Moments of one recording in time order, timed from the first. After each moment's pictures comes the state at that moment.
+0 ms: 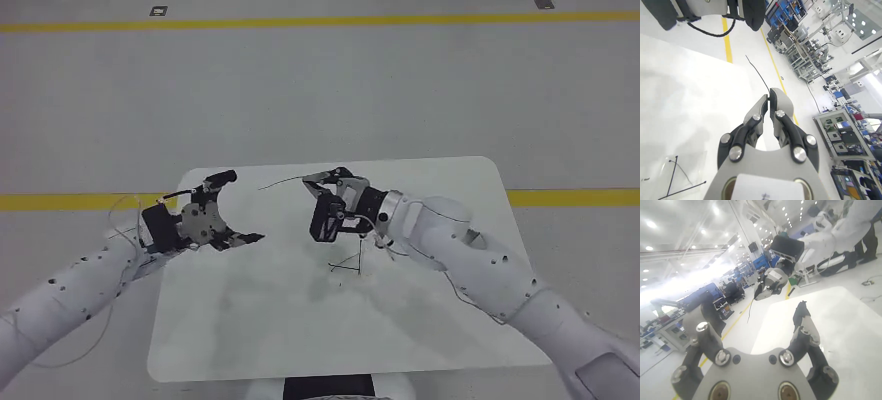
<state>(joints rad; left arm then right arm) 0.85 -0.56 -0.45 -1.49 1.29 -0.22 1.15 -0.89 -0.96 0.68 -1.83 -1.57 -0.34 0.08</state>
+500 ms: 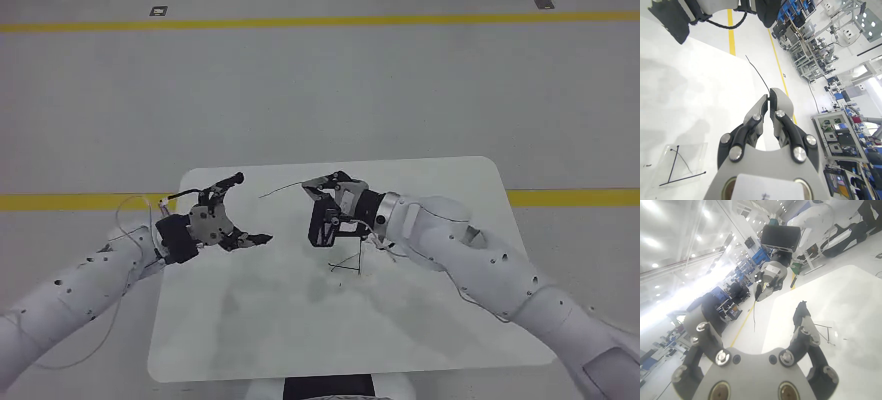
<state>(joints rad) 0.86 -0.57 -0.48 -1.50 1.37 -0.13 1.13 -0.85 -0.94 0.62 -1.83 -1.57 -0.34 0.10</state>
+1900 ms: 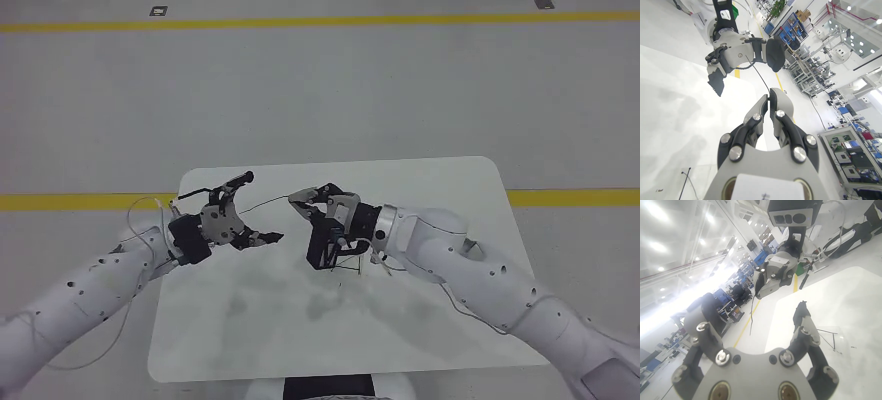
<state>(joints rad) 0.91 -0.62 -0.55 -1.52 1.41 -0.11 1.07 -0.92 -0.95 0.65 -1.88 -1.57 -0.34 -0.04</state>
